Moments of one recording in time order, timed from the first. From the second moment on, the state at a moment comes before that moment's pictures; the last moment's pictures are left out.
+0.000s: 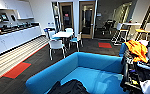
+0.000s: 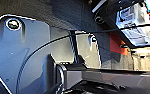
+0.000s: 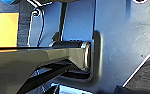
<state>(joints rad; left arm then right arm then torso) 1.44 2.84 -2.61 1.42 -0.50 -1.34 -1.58 3.00 -2.61 -0.21 0.13 0.23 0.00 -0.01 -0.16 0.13</state>
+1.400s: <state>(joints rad) 1.45 2.85 -2.61 1.44 -0.50 -1.34 -1.57 3.01 -2.61 -0.21 0.13 0.23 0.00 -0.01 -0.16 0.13</state>
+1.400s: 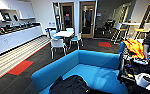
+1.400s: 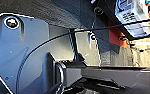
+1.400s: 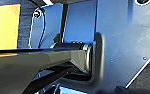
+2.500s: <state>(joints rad) 1.45 2.85 -2.61 1.44 -0.49 -1.34 -1.58 3.02 -2.62 -0.21 0.13 0.23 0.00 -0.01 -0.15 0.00</state>
